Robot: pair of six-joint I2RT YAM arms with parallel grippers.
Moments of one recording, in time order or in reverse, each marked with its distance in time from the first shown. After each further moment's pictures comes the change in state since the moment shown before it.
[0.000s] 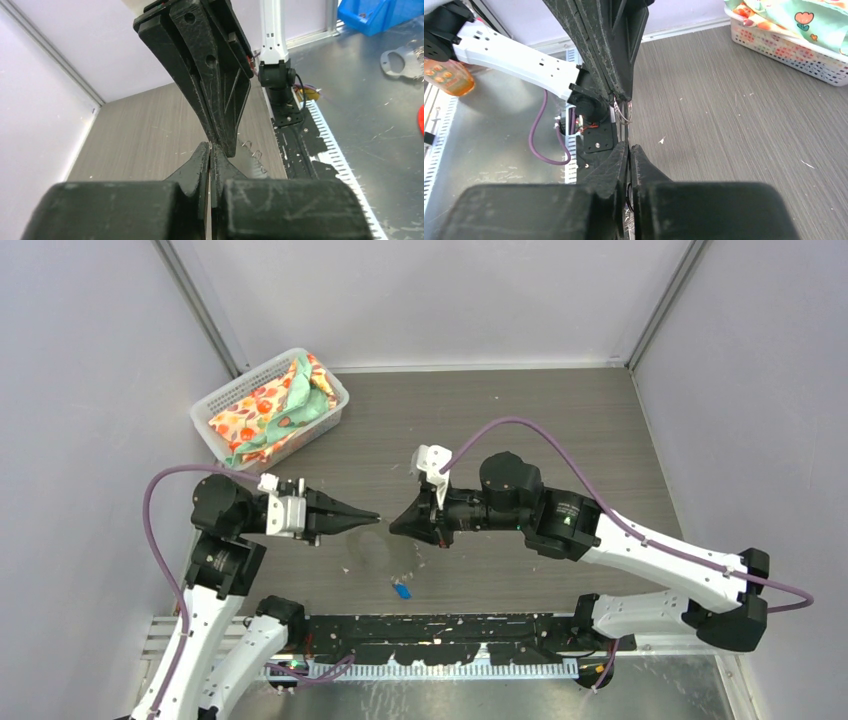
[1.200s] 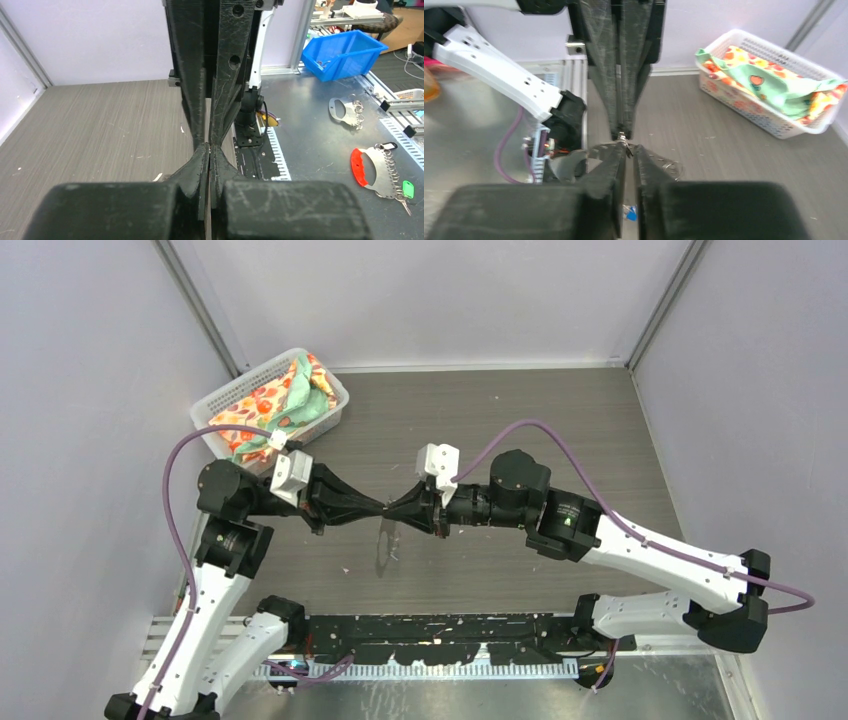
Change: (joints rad) left arm -0.020 0.094 0.027 0.195 0.011 -0.429; right arm -0.010 -0.025 -0.037 0.177 0.013 -0.154
